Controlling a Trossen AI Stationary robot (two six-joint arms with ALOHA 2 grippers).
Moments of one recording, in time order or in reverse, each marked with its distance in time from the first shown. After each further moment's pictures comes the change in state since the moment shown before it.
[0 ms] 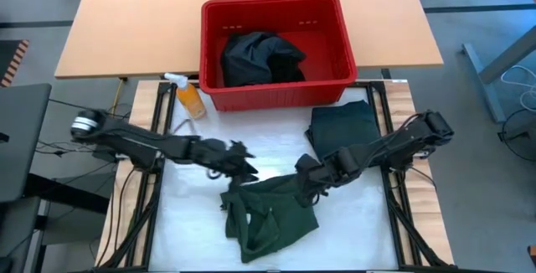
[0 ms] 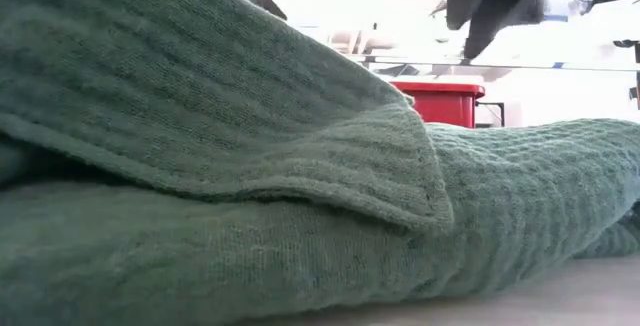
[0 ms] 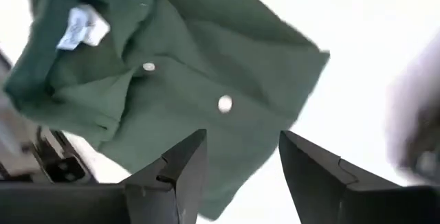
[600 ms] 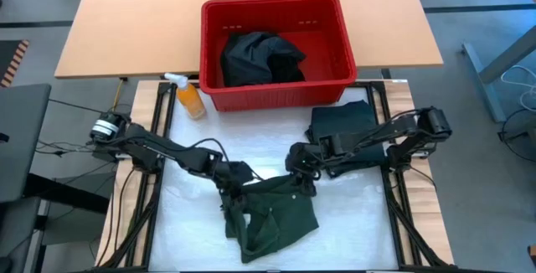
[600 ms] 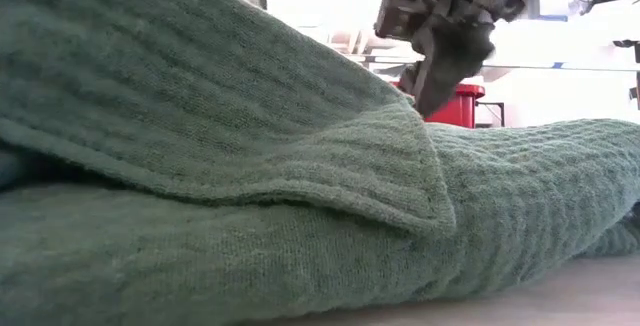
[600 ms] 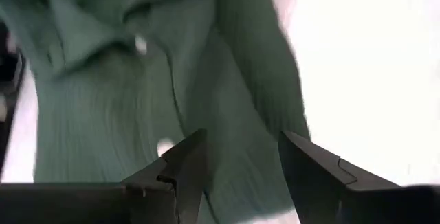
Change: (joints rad) left arm -0.132 0.177 0.131 -0.337 0.143 -0.233; right arm -0.230 0.011 -0.315 0.475 -0.305 -0.847
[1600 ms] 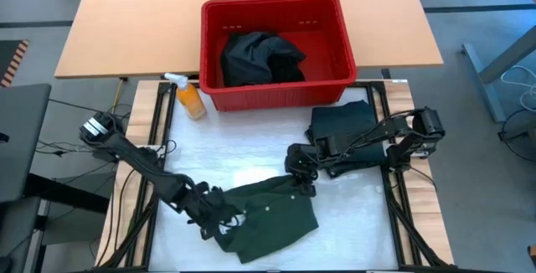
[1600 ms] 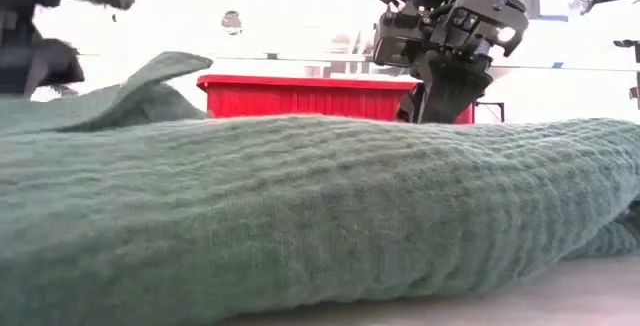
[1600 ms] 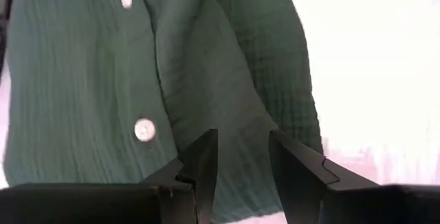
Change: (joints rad) left arm -0.381 -0.103 -0.022 -0.252 -0.309 -0.170; right arm -0.014 0.051 -0.023 0.045 -0.039 0.020
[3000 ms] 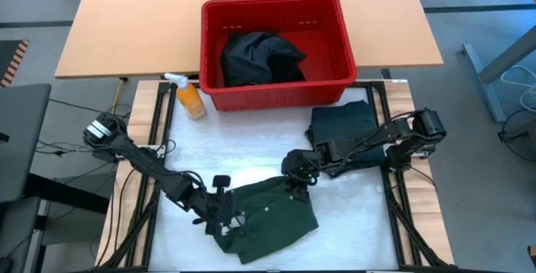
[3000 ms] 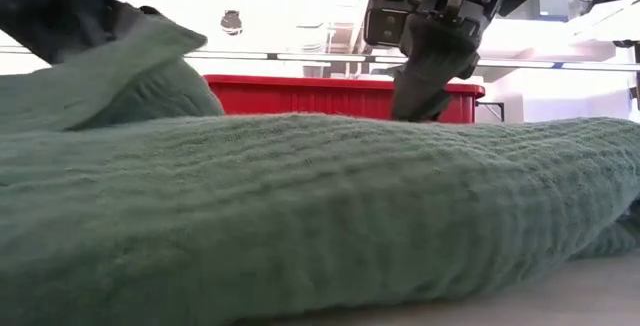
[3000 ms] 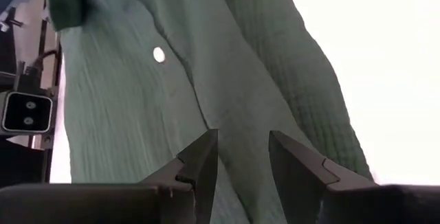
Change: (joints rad) left arm 0.046 0.070 0.037 0.080 -0.128 0.559; right arm 0.066 -0.001 0.022 0.099 0.039 0.207
